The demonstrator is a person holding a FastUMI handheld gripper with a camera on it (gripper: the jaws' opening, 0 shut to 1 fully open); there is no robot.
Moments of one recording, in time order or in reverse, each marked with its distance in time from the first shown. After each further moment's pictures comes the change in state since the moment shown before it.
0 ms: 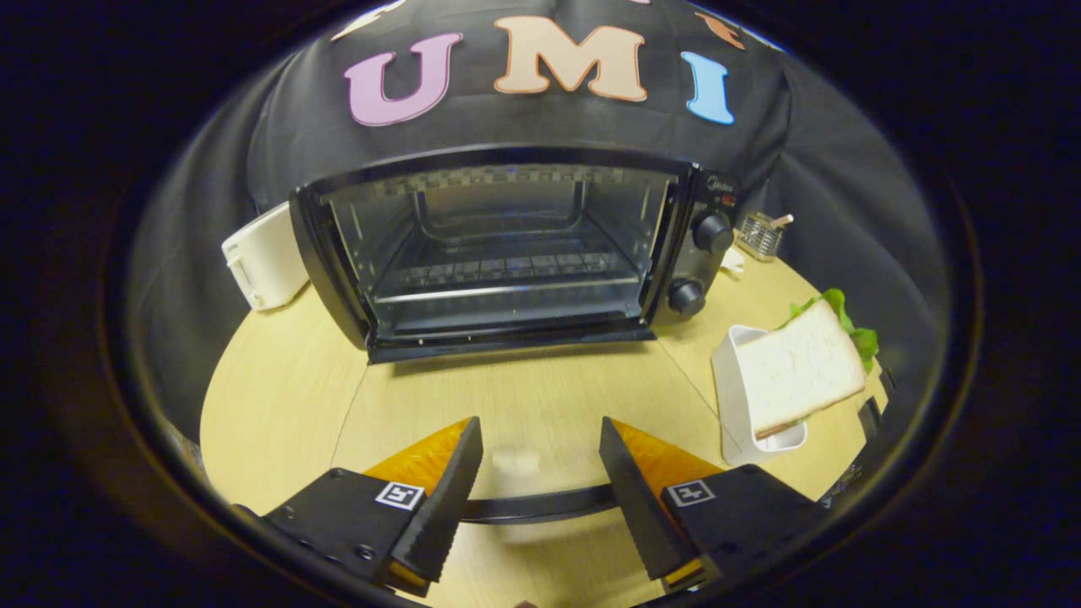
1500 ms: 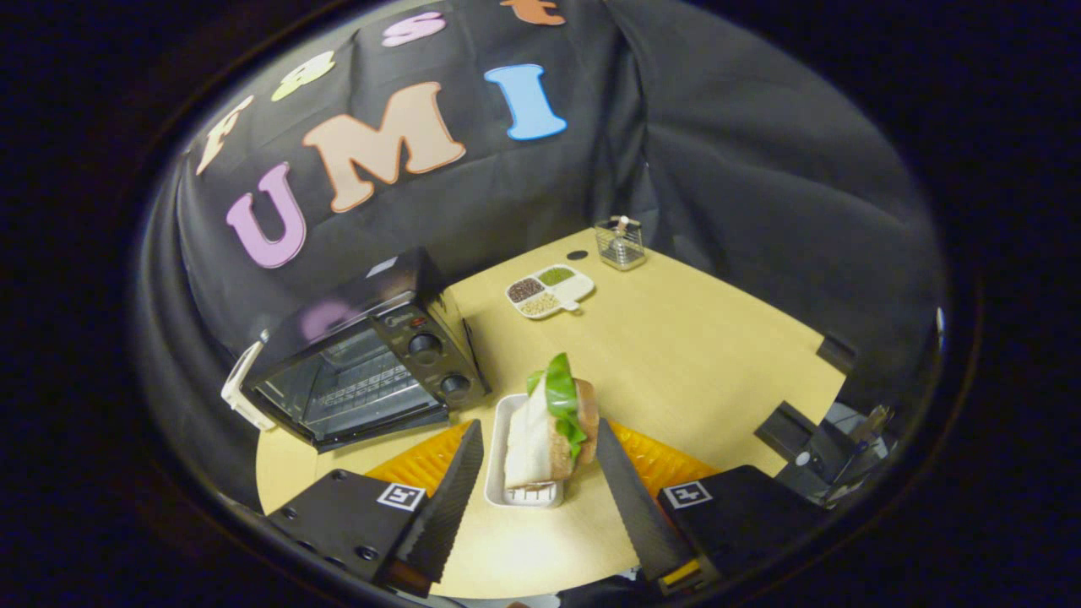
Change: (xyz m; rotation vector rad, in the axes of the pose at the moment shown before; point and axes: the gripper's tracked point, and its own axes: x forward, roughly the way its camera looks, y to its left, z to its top) arm -0.060 -0.259 0.066 0.411 -0.125 -0.015
